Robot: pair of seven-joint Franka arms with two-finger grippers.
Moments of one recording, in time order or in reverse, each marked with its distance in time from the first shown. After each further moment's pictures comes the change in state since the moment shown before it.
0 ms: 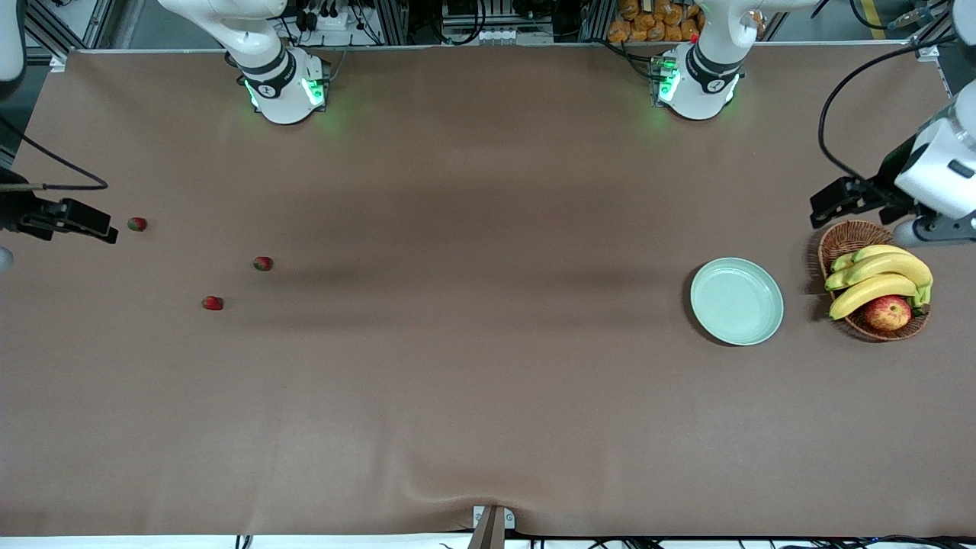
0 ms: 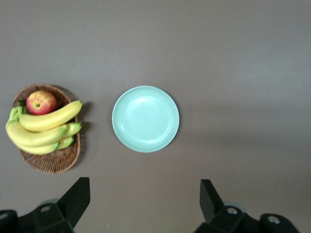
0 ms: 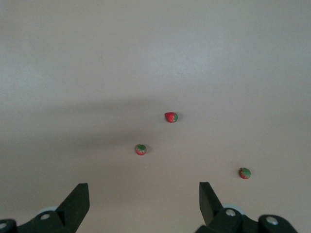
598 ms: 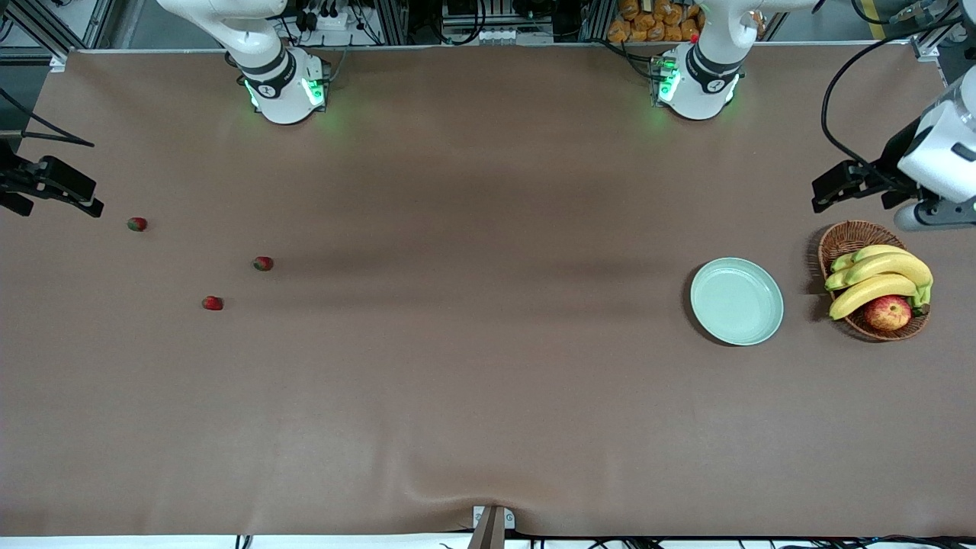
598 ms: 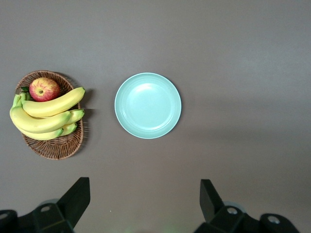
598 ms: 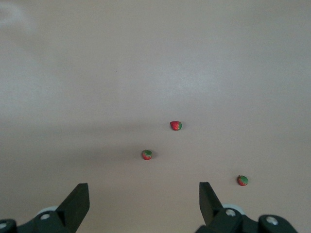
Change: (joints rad) left arm 0.006 -0.035 0.001 -0.002 0.000 -0.082 0.000; right arm 0.039 -0.113 0.001 0.006 0.000 -0.002 0.002
